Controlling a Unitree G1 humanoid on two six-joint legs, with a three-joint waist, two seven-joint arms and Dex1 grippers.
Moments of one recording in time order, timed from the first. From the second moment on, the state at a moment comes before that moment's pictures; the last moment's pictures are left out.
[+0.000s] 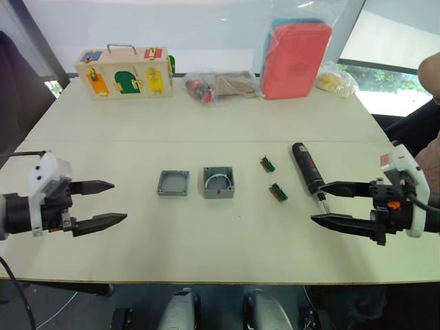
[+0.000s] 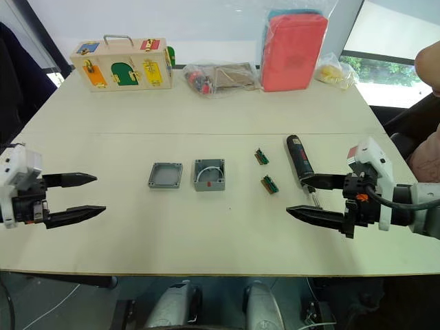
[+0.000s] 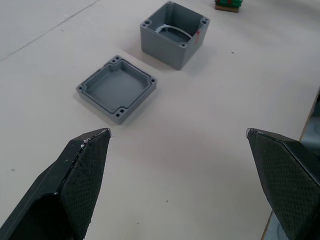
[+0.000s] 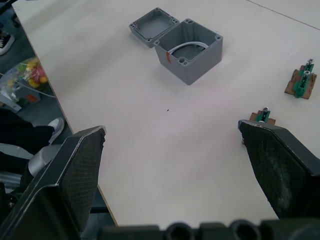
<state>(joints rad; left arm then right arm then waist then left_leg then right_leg) 0.10 1.09 0.55 -0.38 -0.72 0.69 -1.17 -0.03 -1.12 -0.56 -0.55 1.03 1.05 0.95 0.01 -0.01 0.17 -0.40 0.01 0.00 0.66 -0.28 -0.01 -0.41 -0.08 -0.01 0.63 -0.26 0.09</state>
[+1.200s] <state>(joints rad) -0.37 0.99 0.08 -0.33 -0.59 0.56 -1.20 -0.05 -1.06 -0.45 -0.62 1.06 1.04 0.77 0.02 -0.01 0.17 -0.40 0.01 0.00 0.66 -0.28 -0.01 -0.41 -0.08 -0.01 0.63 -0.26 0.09</state>
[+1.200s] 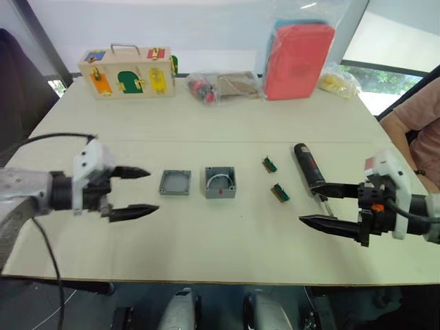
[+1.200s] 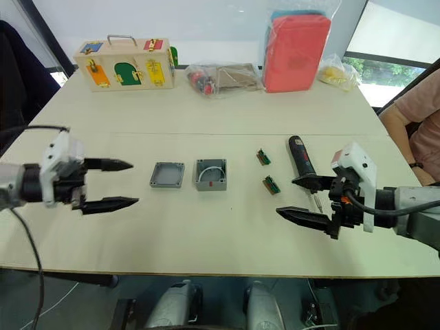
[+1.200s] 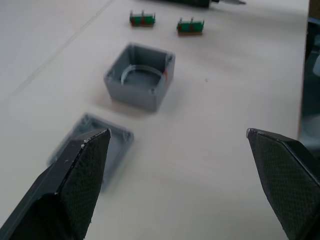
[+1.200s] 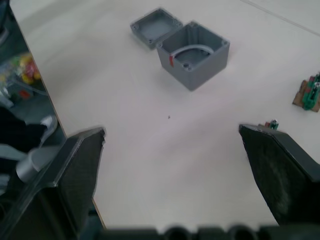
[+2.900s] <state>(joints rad) -1.10 0.36 -0.48 1.02 0.02 -0.46 -1.61 0.00 -0.90 -0.34 -0.83 1.09 0.99 0.33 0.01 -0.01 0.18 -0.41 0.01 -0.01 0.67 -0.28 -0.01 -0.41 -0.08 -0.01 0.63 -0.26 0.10</state>
